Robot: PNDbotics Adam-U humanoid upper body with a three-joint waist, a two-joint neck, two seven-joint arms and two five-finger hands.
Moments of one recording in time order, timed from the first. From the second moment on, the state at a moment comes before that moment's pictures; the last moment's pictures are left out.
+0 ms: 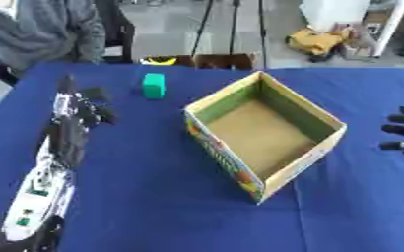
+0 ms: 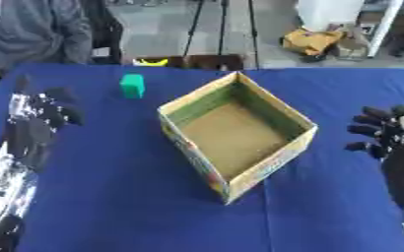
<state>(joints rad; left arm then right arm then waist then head) -0.18 0.27 0.10 -1.73 0.27 0.00 0.00 -0.34 -0.32 0.07 -1.57 -0.31 -0.02 0.01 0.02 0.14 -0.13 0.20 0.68</state>
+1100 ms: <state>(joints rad) -0.71 0.66 0.03 -1.13 -0.57 0.18 0.03 -0.35 -0.32 0.10 -1.57 -0.30 -0.01 0.03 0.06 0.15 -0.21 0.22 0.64</state>
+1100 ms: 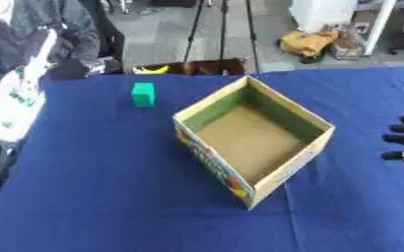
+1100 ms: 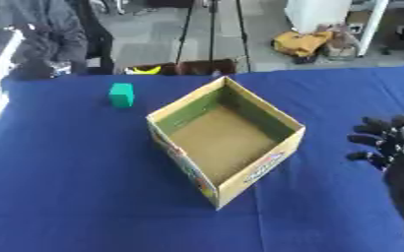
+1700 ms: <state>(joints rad) -0.86 0.55 0.07 -0.73 -0.66 0.22 0.24 -0.38 -0.33 0.11 -1.57 -0.30 0.00 0.04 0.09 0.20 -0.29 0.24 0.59</state>
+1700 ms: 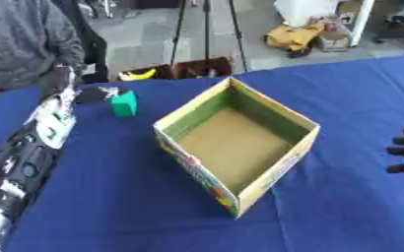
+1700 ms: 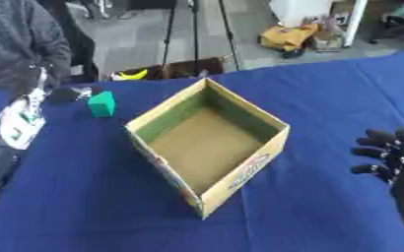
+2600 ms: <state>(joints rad) -0.86 0.52 0.06 -0.68 -0.63 0.22 0.30 -0.39 -0.34 0.11 -1.57 -0.30 0.00 0.05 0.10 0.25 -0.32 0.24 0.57</state>
